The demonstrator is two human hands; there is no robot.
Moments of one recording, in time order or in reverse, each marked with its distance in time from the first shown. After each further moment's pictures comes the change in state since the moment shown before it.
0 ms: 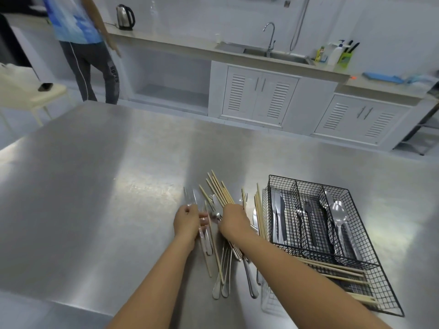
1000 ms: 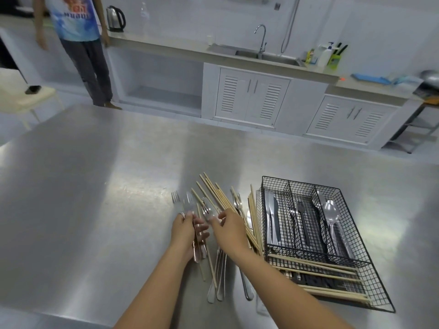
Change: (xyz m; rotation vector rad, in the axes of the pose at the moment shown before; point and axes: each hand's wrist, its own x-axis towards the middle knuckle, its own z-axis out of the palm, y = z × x) left_hand -0.010 -0.006 0.005 -0.301 -0.110 -0.109; right_hand -0.029 0.009 0.004 0.471 0.176 0.058
